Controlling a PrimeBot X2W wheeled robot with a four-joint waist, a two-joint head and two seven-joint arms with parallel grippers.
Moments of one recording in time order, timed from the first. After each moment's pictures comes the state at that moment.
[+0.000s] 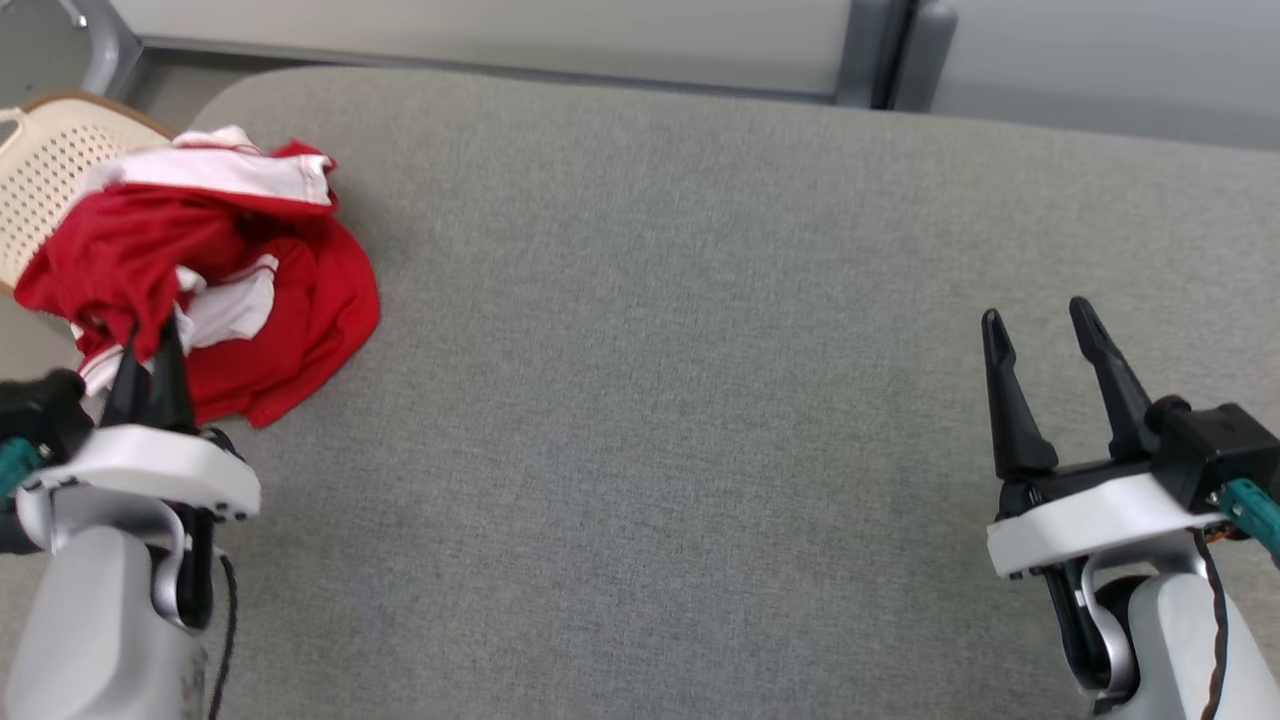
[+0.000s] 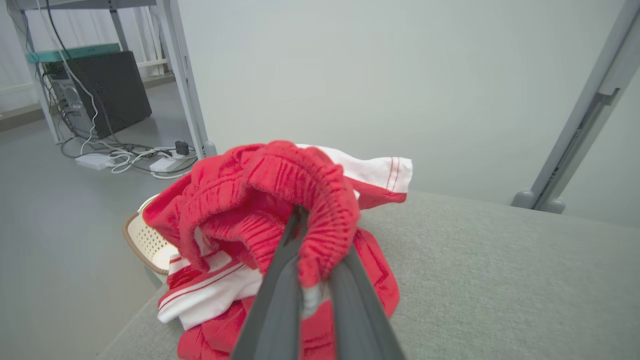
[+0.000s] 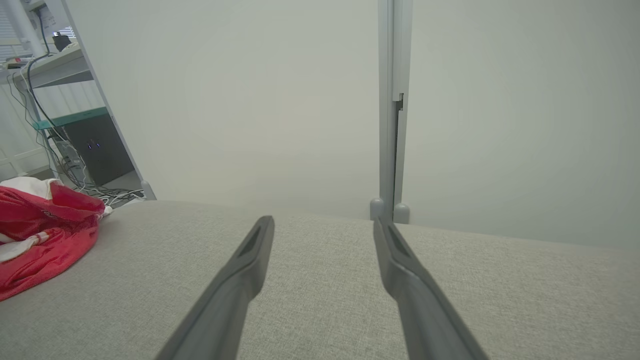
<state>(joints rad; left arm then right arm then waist) -0.47 0.21 0.08 0.62 -0.29 -0.10 -0.26 -0.23 -0.08 0.07 0.09 0.14 0.13 -0.07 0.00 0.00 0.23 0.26</state>
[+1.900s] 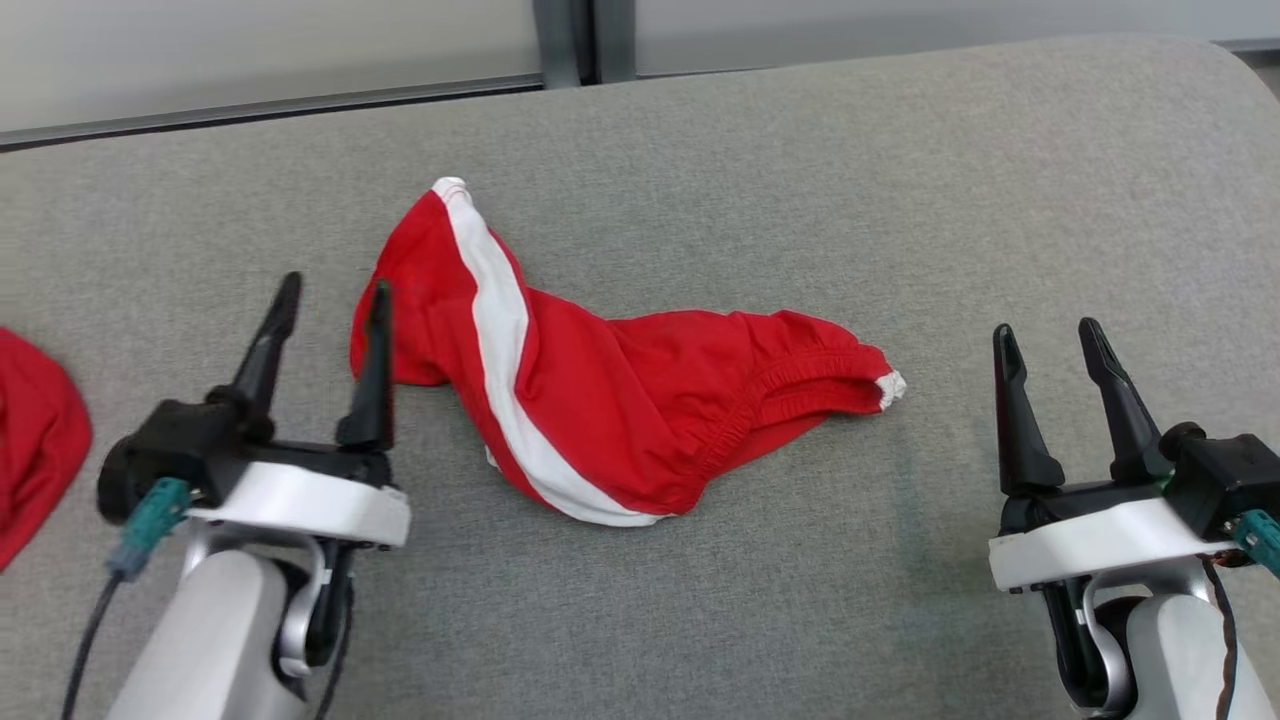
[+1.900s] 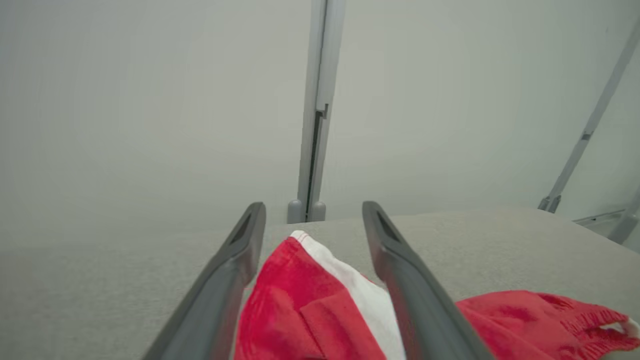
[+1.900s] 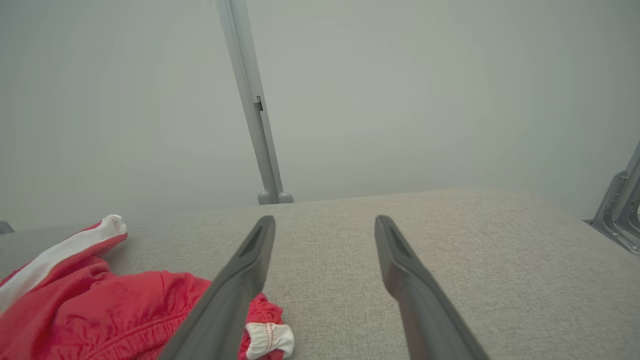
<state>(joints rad) -0.33 0.21 -0.29 0.18 -0.40 0.05 -0.26 -0.20 -0.05 0.05 0.10 0.18 0.13 -0.13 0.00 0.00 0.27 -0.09</state>
